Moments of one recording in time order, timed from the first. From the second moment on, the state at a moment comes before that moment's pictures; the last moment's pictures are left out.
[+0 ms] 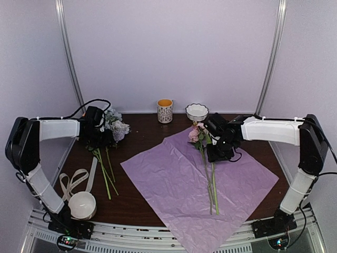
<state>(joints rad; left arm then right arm) -0.27 1.67 1.06 -0.34 -0.02 -0.40 0.68 1.73 1.24 -0.75 0.14 0.55</state>
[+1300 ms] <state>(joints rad) -0.58 1.11 0.93 0.25 0.21 -0.22 0.80 1.45 1.37 -0.27 -0.29 0.32</state>
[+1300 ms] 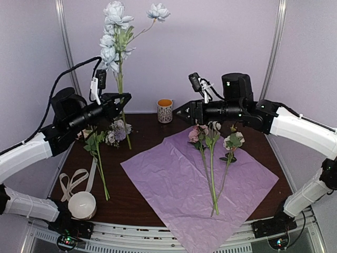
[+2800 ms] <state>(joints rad) -0.29 1.41 0.97 -0.25 0.03 -0.41 0.61 1.56 1.18 -0.58 -0.02 0.56</state>
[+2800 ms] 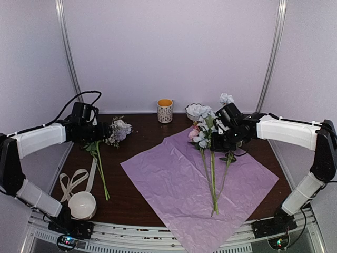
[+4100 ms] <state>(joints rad) -0.17 2.01 1.51 -0.31 0.29 -0.28 0.59 1.51 1.19 -0.63 0.13 0.47</state>
